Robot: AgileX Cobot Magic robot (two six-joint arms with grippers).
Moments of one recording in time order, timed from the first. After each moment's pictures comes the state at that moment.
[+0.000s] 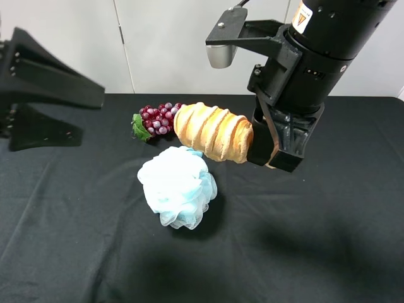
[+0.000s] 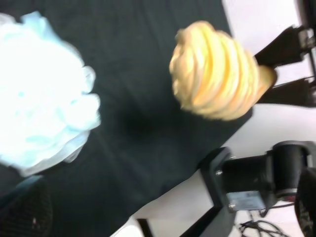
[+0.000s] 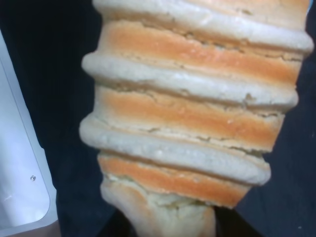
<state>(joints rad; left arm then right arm) -0.05 1.08 -0.67 -1.15 0.99 0.64 0.80 1.48 -1.28 0.12 1.22 -0.51</state>
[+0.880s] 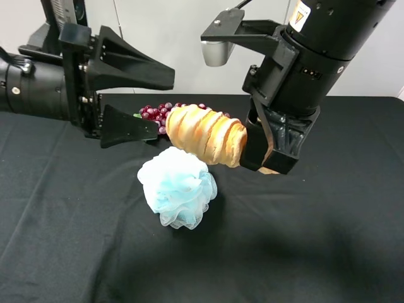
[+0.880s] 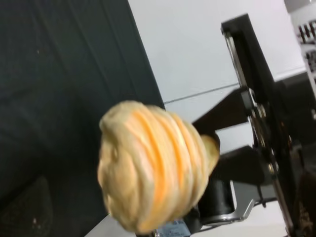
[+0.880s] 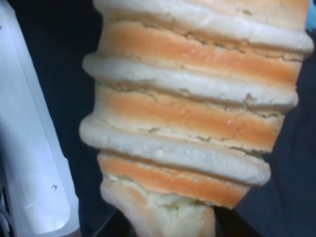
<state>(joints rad) -0.27 1.39 -0.67 -1.57 0.95 0.94 0.80 1.48 -1.28 0.19 1.22 -0.51</state>
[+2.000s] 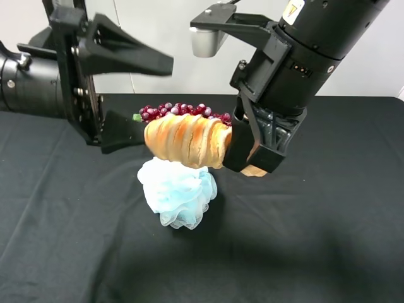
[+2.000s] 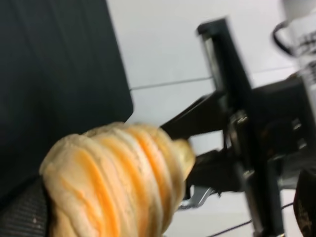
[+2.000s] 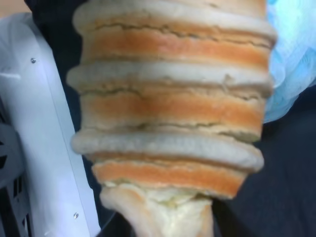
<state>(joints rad) -0.27 1.40 -0.67 -1.55 1.05 0.79 0.80 1.48 -1.28 0.28 1.17 -0.54</state>
